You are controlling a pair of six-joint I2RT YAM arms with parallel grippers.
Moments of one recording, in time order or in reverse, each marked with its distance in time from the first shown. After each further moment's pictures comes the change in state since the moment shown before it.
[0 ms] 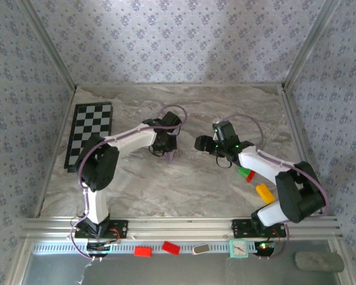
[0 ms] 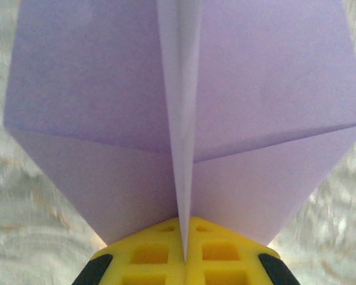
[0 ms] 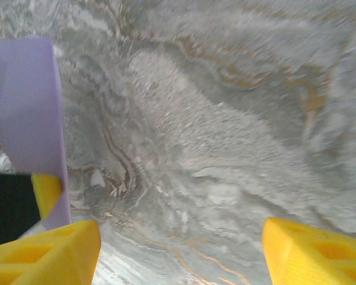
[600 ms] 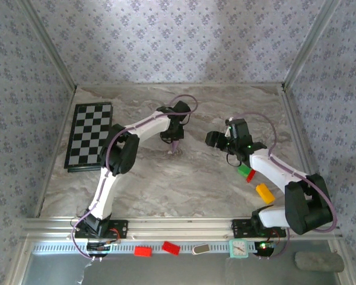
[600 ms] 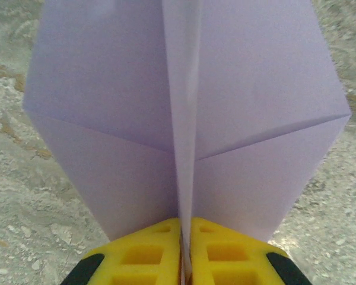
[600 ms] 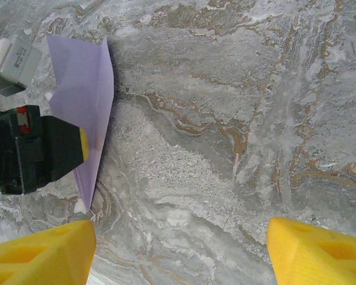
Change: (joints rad) left arm 0.023 0.333 0.415 -0.156 -0.067 0.103; right arm -0.117 -0.093 -0.026 -0.021 -0.012 -0.075
